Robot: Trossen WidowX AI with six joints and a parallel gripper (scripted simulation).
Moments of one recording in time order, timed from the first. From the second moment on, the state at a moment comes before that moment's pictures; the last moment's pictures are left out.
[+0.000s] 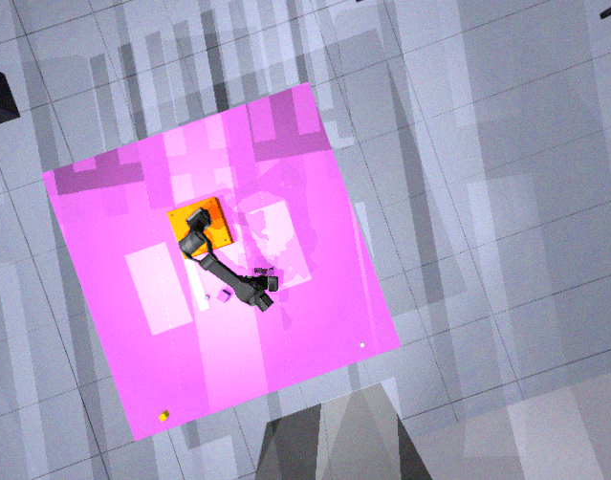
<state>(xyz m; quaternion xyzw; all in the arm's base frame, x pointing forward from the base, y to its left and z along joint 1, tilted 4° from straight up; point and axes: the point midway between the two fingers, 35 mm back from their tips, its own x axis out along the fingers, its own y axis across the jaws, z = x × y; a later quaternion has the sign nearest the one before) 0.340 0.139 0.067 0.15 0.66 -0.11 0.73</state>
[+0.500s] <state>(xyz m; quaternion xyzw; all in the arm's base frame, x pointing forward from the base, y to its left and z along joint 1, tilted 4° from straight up) 0.340 0.139 0.066 0.15 0.66 -0.11 0.73</state>
